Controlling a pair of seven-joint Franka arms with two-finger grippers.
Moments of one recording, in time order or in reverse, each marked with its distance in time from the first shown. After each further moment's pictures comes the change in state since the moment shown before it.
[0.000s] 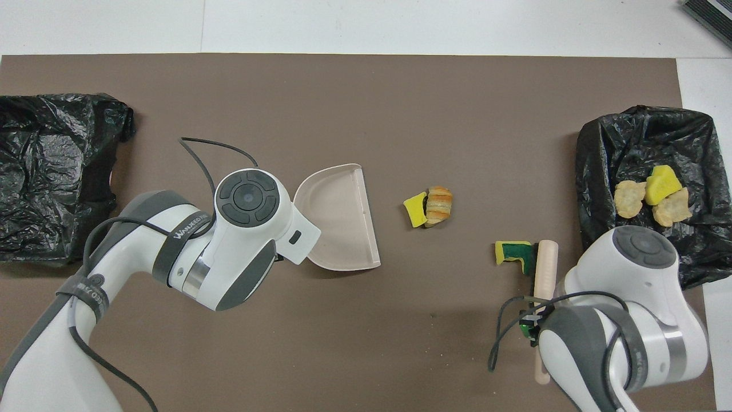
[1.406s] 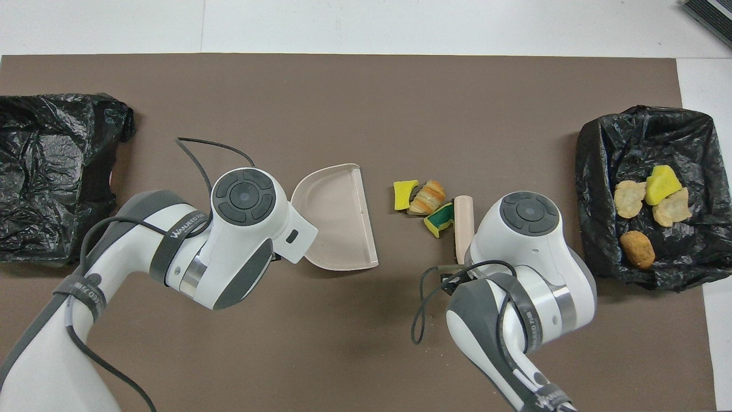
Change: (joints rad) left arm 0.009 -0.001 0.001 -0.004 0.000 0.000 0.001; right arm 0.298 0.358 0.023 0.328 0.060 0.220 -0.017
